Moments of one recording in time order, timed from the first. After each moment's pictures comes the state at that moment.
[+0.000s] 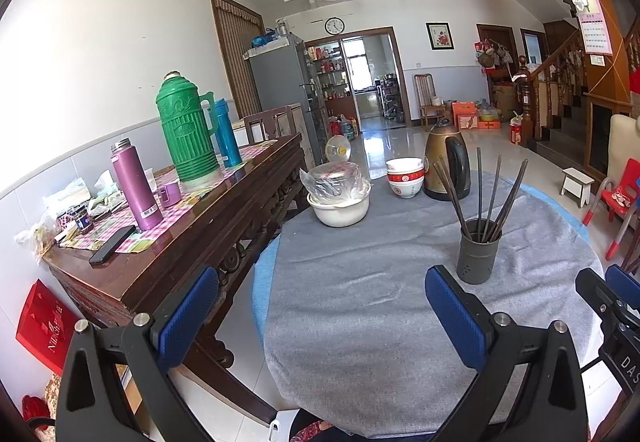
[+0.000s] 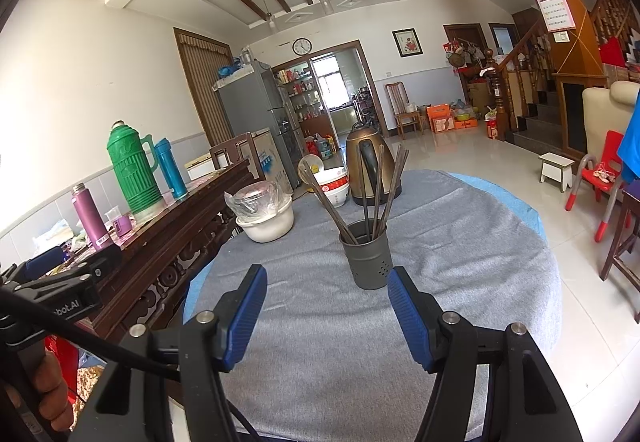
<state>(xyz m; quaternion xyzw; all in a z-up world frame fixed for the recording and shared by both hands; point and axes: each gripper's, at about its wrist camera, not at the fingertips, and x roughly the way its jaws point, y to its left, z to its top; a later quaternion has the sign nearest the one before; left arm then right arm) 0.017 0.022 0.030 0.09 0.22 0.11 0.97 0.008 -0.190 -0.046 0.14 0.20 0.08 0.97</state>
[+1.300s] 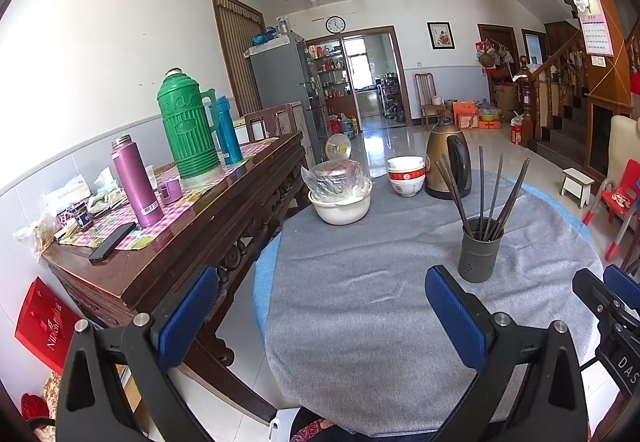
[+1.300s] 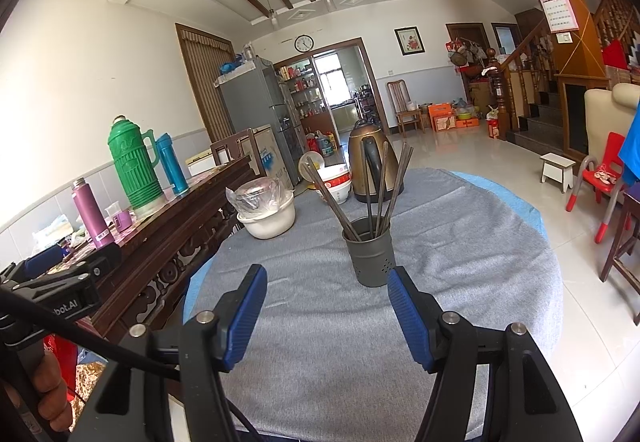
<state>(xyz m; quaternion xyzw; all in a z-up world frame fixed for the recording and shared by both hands) 0.017 0.025 0.027 0.08 0.22 0.11 0.97 0.005 -0.191 -0.049 0.14 0.20 0.08 0.96</state>
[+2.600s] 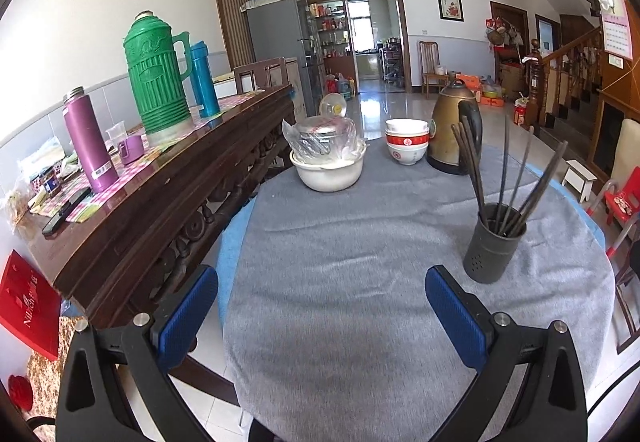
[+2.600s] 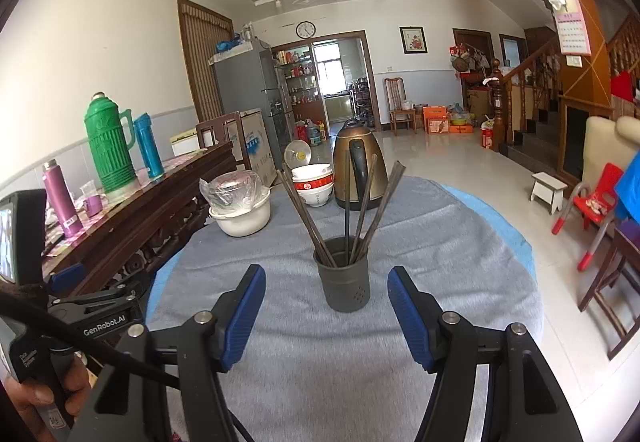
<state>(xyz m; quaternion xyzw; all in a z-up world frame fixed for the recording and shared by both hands) 0.119 0.029 -0.018 0.04 0.29 0.11 0.95 0.080 -0.211 -0.029 0.07 0.23 0.07 0.97</state>
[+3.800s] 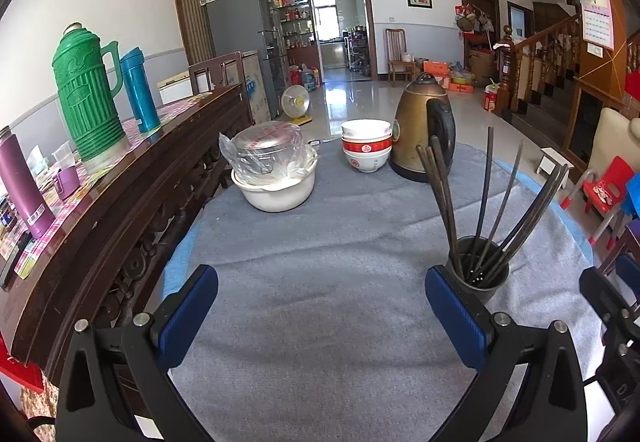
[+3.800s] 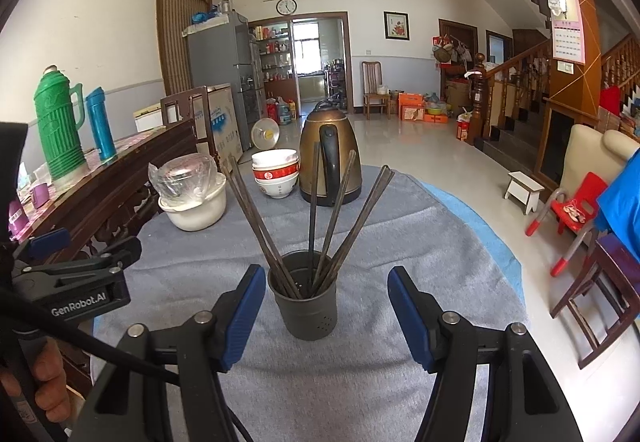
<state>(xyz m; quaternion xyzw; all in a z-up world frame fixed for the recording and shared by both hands) 0.213 -0.007 -0.011 0.05 0.32 0.04 0.94 0.173 -0.202 -0.037 0.03 0.27 0.01 0.96</state>
